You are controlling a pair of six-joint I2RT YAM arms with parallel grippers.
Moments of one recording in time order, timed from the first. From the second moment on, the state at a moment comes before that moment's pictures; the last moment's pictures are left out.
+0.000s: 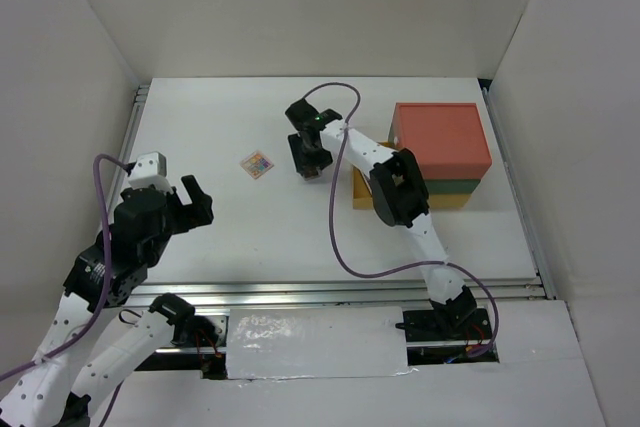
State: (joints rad) left arm -0.46 0.59 0.94 -0.85 -0.42 -0.47; right arm 0.63 2.51 2.25 -0.92 0.11 0.33
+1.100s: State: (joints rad) left arm -0.46 0.59 0.93 -0.83 -0.41 -0.47; right arm 0.49 1.72 1.36 -0.67 0.34 0.47
